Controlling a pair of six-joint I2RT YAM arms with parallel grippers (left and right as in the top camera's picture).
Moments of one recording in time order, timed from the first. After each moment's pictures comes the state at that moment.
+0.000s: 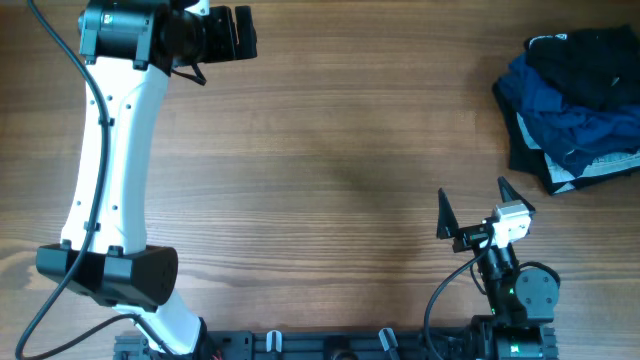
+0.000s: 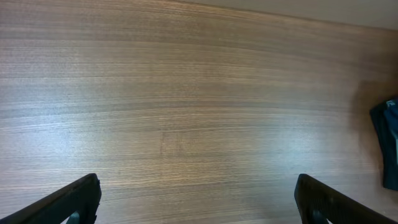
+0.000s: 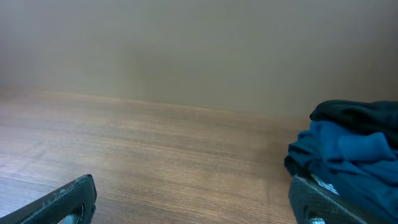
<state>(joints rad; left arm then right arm) -0.16 1.85 2.16 -1.25 0.11 -0.23 -0.02 0.02 0.01 0.01 -0.20 -0.04</state>
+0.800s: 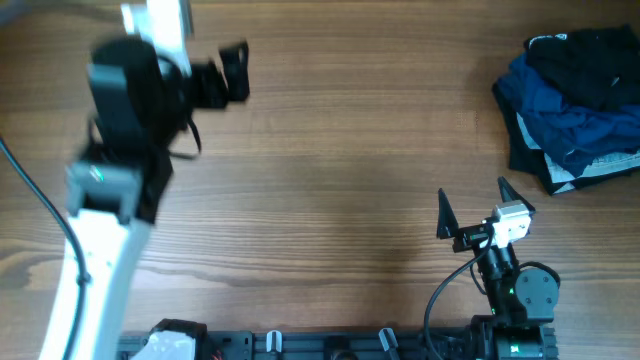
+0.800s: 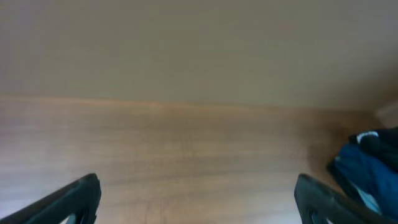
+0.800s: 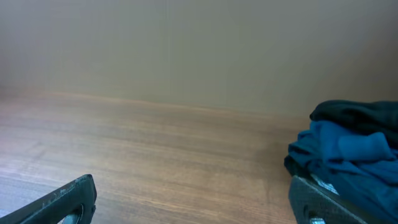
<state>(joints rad) -0.17 1.22 1.27 -0.44 0.11 -0.23 -0.02 0.02 0.01 0.01 -0.20 -0.04</state>
